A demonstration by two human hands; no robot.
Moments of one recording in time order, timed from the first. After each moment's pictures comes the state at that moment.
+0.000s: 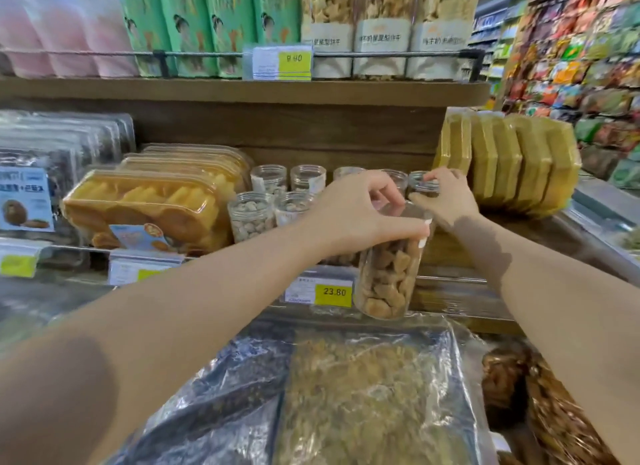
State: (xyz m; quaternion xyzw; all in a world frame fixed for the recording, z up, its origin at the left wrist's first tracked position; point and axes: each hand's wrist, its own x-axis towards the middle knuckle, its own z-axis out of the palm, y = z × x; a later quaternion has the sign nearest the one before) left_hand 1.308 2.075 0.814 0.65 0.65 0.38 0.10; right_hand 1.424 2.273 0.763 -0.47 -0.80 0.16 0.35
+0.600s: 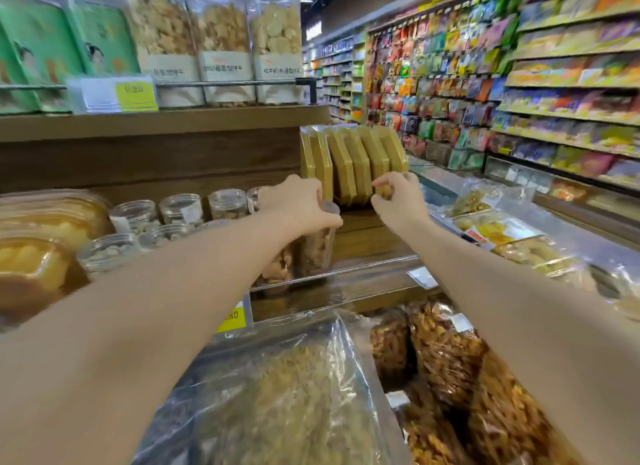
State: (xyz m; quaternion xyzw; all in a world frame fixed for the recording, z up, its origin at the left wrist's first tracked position) left_hand 1.377 2.170 0.824 0.67 0.73 0.14 -0.04; right_hand 1.546 2.240 0.782 -0.55 -0.70 0.13 0.43
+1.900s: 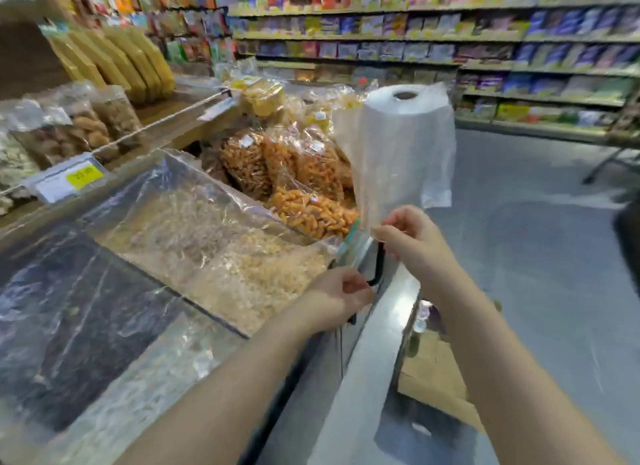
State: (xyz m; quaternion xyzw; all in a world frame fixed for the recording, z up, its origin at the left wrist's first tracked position) left_hand 1.475 1.658 0.625 0.83 0.33 0.06 0.45; right_hand 1.598 1.574 0.673 -0.67 -0.36 0.25 0.60
